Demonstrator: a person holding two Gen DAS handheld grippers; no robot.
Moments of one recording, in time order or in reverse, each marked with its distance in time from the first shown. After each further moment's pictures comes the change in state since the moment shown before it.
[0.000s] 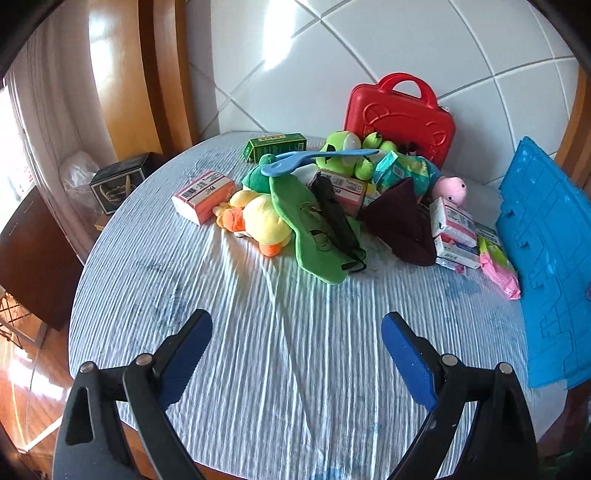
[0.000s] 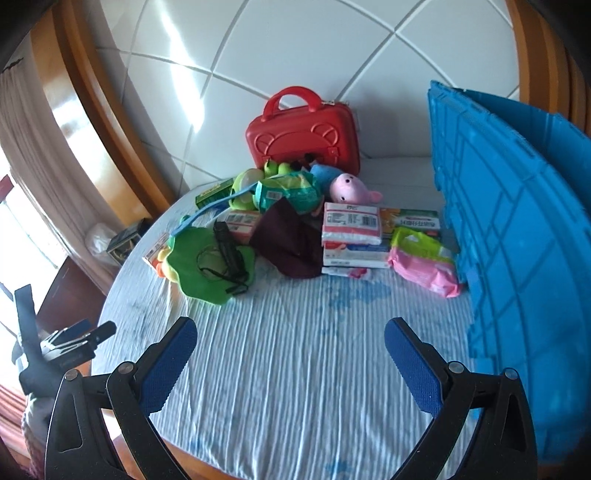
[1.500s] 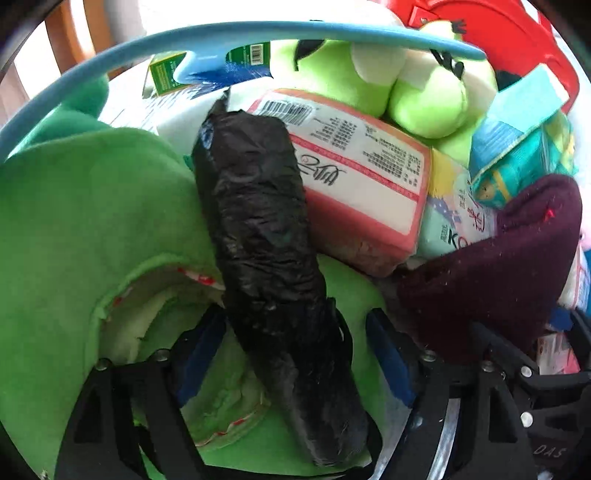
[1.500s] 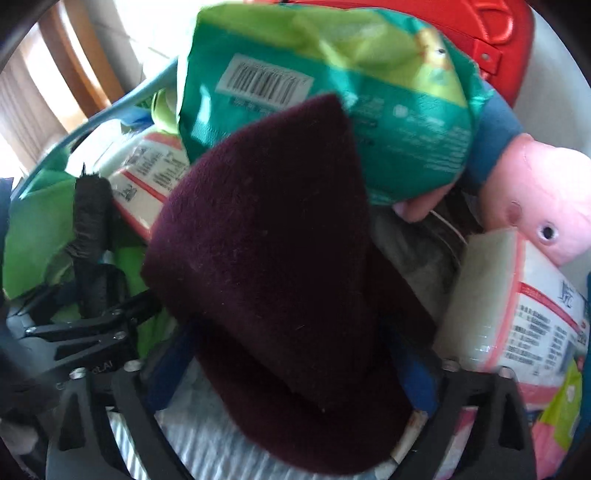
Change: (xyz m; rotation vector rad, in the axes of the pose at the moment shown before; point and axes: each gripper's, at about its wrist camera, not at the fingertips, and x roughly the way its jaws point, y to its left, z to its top) left arm 0.328 -0.088 0.111 -0.033 0.254 -0.016; right arm 0.391 0.011 0.084 -0.207 0.297 -0.065
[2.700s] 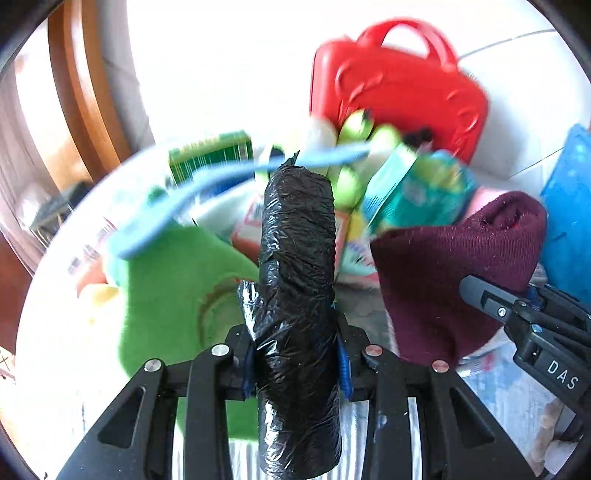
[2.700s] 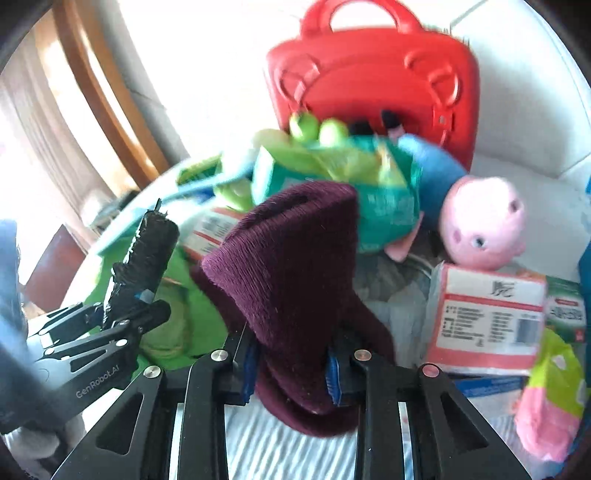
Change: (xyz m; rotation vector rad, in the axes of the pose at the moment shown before) left arm -0.156 -0.036 -0.043 0.138 -0.281 -0.009; right arm -0.139 -0.018 -0.042 0.041 -0.244 0.154
